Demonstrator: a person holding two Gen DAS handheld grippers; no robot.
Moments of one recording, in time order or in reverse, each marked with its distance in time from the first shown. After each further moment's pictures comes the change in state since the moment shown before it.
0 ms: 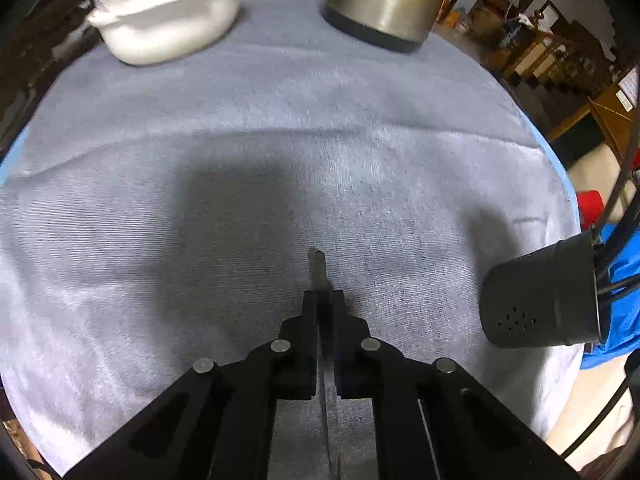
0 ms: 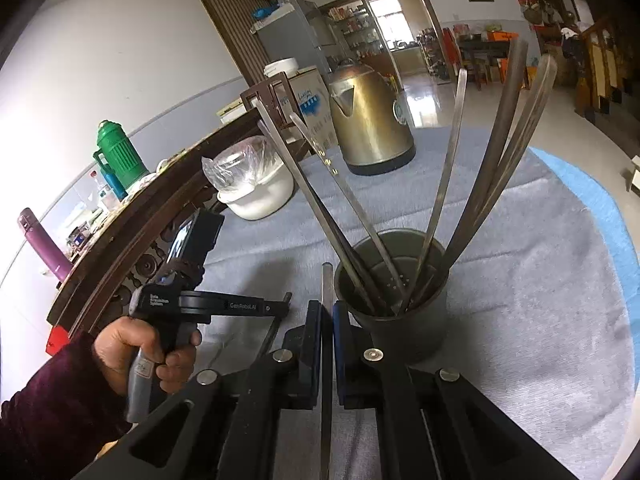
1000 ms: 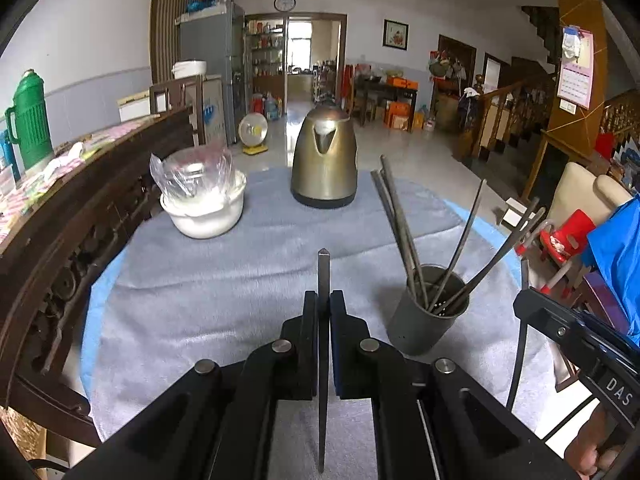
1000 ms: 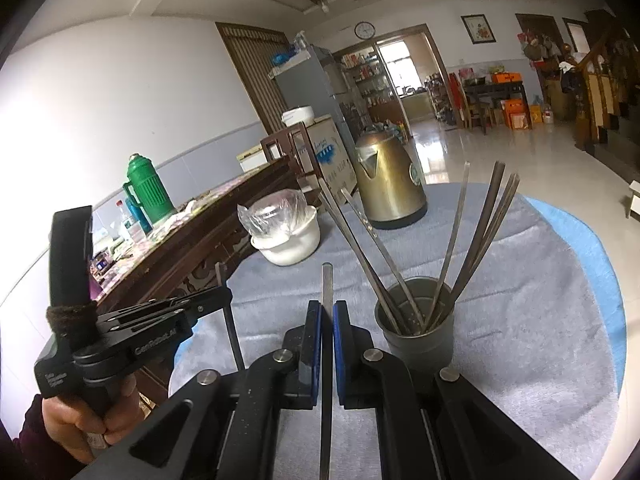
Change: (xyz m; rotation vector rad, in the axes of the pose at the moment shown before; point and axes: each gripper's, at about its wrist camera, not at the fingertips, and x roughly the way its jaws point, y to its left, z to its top) left arm -0.199 -0.072 -0.087 0.192 -0.548 0.091; right arm -0.071 0.036 0.000 -0.022 -0.187 0.035
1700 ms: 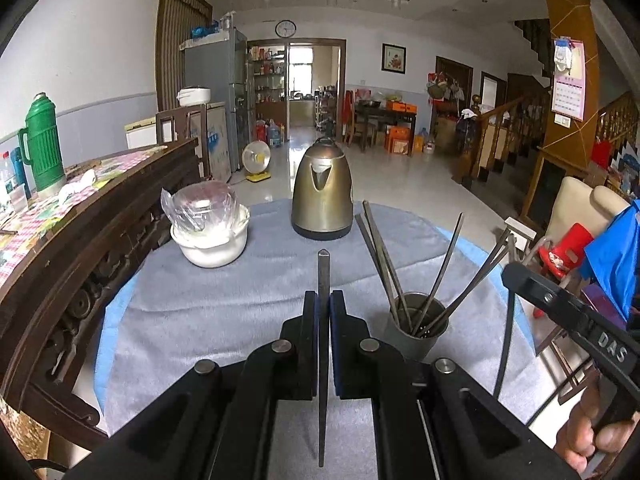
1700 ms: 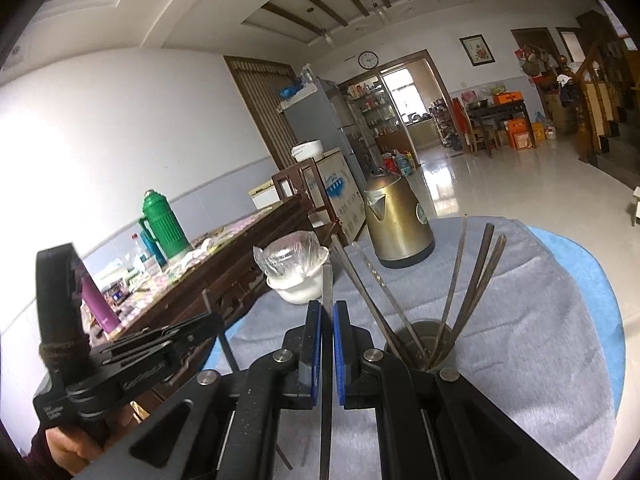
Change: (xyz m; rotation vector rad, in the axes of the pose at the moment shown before) left arm -0.043 -0.015 0.009 0.009 -0.095 0.015; right arm -0.022 -0.010 0.026 0.039 -0.118 0.069
